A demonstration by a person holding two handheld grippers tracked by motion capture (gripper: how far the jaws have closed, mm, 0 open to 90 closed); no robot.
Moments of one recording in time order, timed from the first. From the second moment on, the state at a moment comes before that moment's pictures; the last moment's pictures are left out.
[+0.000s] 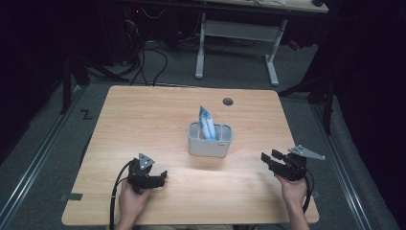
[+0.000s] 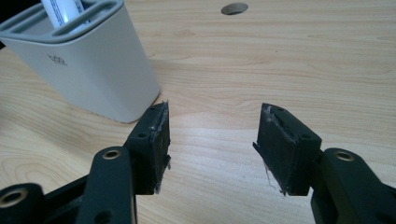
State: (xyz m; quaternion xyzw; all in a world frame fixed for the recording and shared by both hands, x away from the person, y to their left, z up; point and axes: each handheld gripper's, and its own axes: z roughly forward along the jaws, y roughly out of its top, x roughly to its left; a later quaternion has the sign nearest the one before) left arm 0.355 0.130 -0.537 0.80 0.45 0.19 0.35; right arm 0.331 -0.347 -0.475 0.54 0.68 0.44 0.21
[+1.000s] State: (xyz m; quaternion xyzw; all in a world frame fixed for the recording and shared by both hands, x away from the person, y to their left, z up) left arm 0.355 0.130 -0.537 0.80 0.45 0.19 0.35; right arm 0.344 -0.328 -0.509 0.55 0.72 0.37 0.21
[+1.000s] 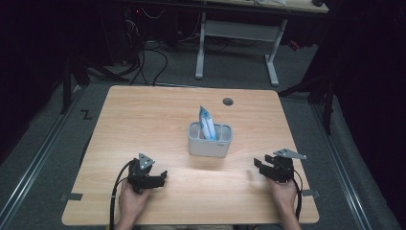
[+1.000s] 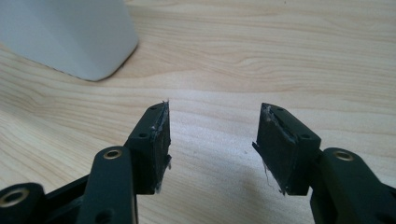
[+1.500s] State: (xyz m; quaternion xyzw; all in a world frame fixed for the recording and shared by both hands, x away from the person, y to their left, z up) left arm 0.355 0.130 -0.537 0.80 0.45 0.19 0.35; right arm 0.346 -0.320 -0.525 0.55 0.73 0.34 0.22
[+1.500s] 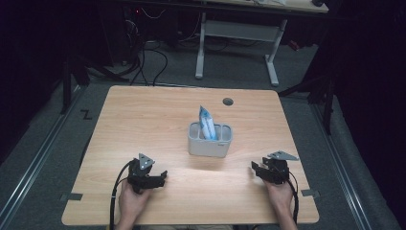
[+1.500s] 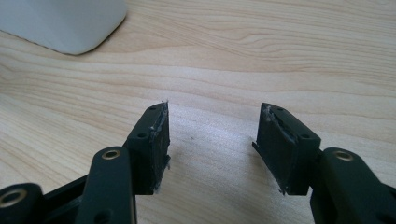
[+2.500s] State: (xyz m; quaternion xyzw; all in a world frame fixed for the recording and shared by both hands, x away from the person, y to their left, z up) left arm 0.355 0.130 -0.537 0.80 0.45 0.19 0.35; right arm 0.346 -0.311 -0.531 0.54 0.74 0.32 0.24
